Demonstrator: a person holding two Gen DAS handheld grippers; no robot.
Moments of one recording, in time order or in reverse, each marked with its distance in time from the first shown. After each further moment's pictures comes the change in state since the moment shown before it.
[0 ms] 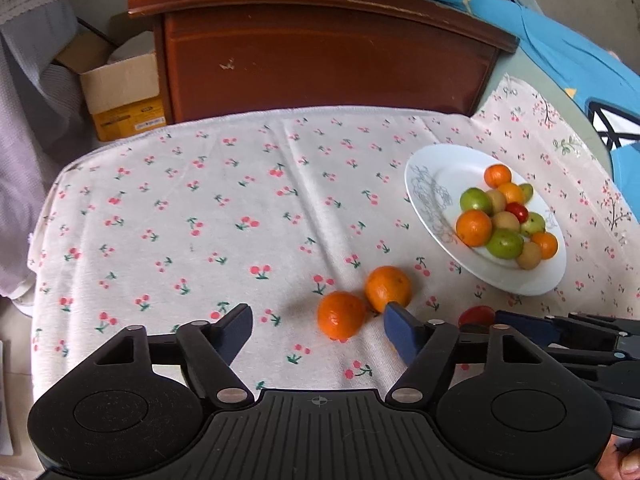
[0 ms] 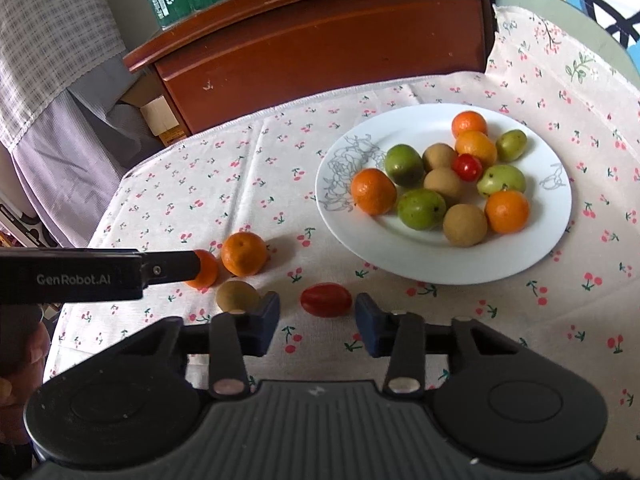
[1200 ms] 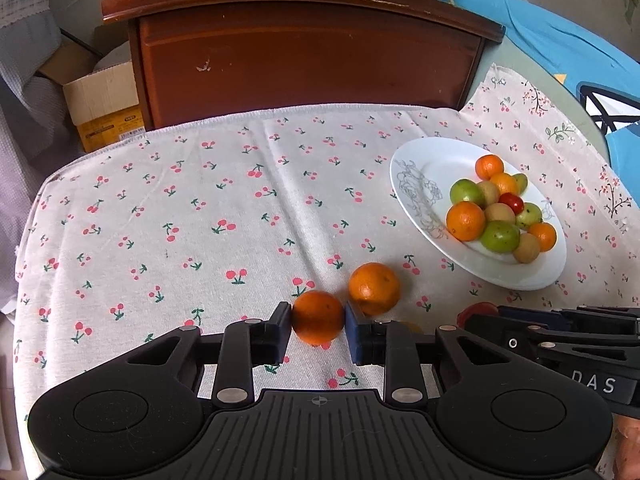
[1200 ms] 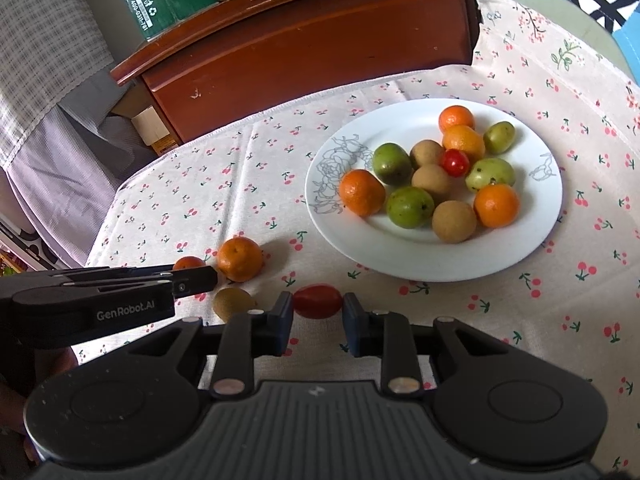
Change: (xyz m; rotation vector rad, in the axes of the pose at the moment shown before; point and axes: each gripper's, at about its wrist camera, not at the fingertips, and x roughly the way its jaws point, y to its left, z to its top) left arm 0.009 -0.011 -0.002 0.037 -0.027 -0.008; right arm -0.004 -0.005 0.003 0.054 0.002 0.001
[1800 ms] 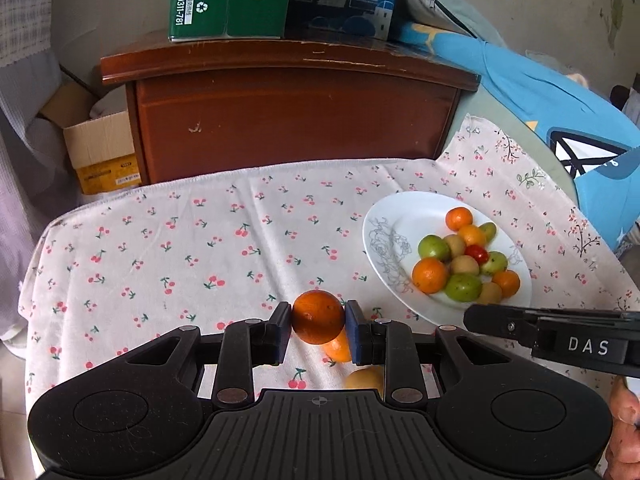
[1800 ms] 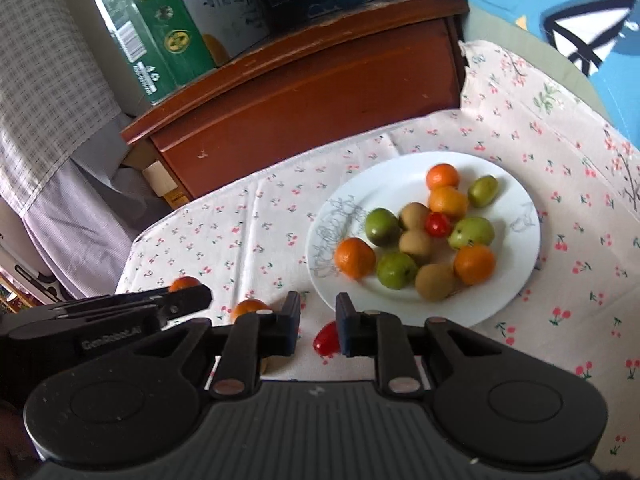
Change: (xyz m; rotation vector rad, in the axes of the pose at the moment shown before) left arm -0.031 -0.008 0.018 0.003 -0.115 -0.028; right arm -0.030 -0.013 0.025 0.057 -0.094 0.039
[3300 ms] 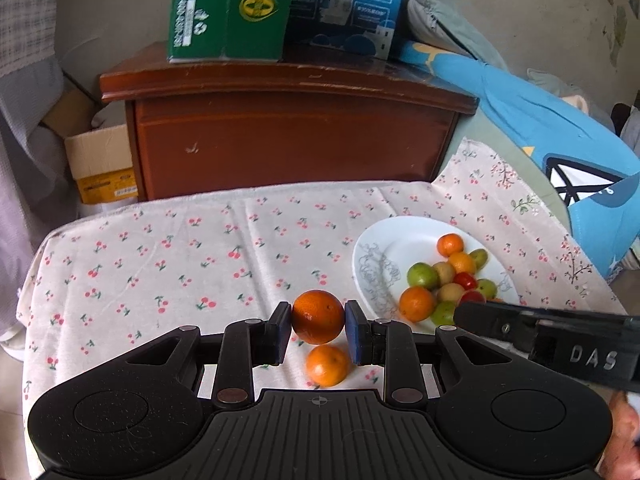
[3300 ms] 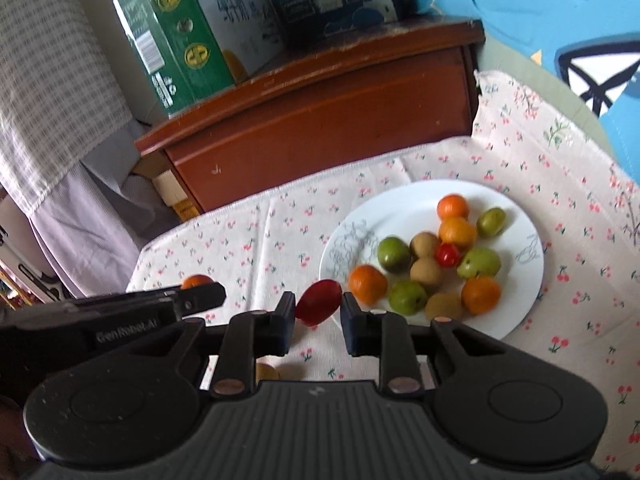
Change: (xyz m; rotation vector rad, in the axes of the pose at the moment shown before) left arm -0.007 -0.010 0.014 -0.023 -0.043 -0.007; right arm -0.012 0.013 0.015 -0.048 -0.053 0.011
